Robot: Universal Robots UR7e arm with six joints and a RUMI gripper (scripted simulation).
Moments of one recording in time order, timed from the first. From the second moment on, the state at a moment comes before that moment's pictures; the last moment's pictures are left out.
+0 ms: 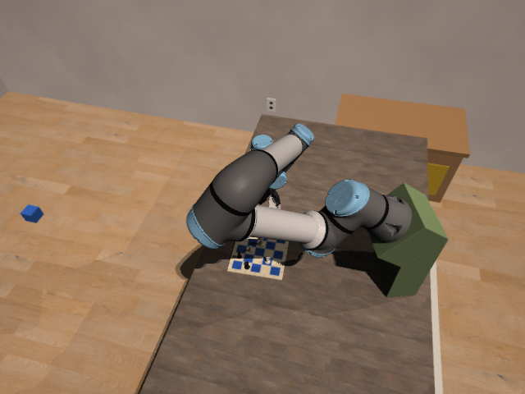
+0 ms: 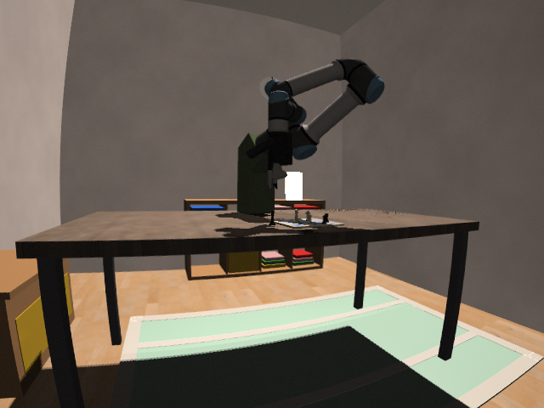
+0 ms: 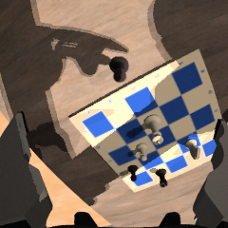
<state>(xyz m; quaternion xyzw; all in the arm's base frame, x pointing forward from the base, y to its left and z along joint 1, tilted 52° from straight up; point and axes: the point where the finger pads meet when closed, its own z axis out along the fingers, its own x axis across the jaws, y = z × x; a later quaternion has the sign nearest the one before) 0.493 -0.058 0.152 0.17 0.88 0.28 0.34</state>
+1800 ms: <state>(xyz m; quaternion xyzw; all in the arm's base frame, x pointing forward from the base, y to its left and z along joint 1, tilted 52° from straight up) 0.493 -0.059 0.151 0.19 0.88 0.29 0.33</state>
